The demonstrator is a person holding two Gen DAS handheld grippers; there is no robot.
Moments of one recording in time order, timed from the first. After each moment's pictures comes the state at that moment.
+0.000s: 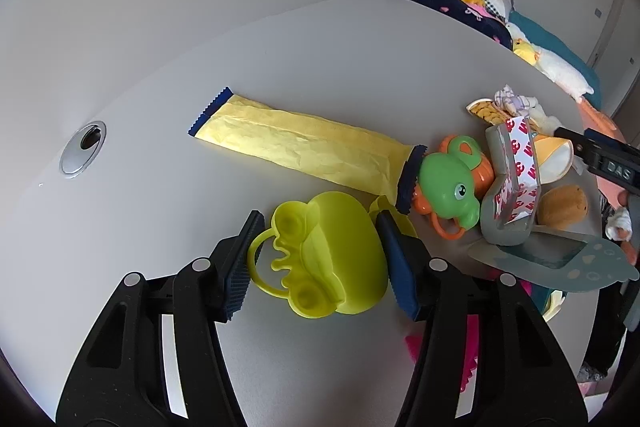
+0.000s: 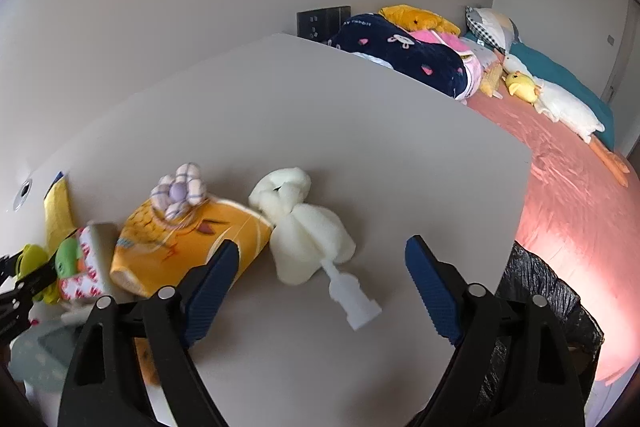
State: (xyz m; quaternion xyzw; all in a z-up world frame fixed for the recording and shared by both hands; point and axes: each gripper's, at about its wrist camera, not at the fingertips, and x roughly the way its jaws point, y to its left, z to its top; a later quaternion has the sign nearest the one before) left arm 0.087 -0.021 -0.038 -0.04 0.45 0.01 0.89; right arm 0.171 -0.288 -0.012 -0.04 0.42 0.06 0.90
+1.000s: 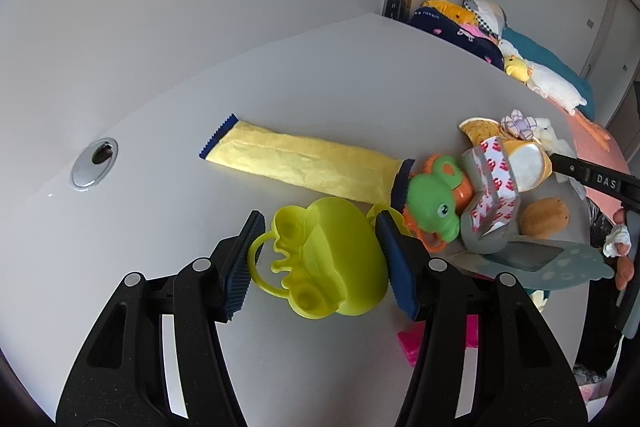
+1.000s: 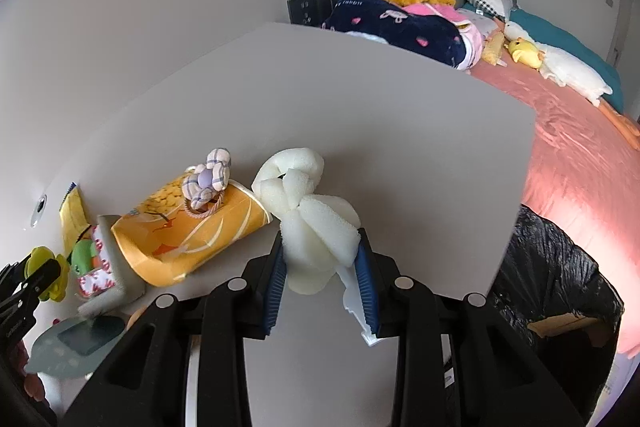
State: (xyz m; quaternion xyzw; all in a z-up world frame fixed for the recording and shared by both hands) left arm 0.066 -0.013 -0.020 -0.04 0.41 0.00 0.91; right arm 0.156 -0.307 -0.011 0.01 0.45 0.07 0.89
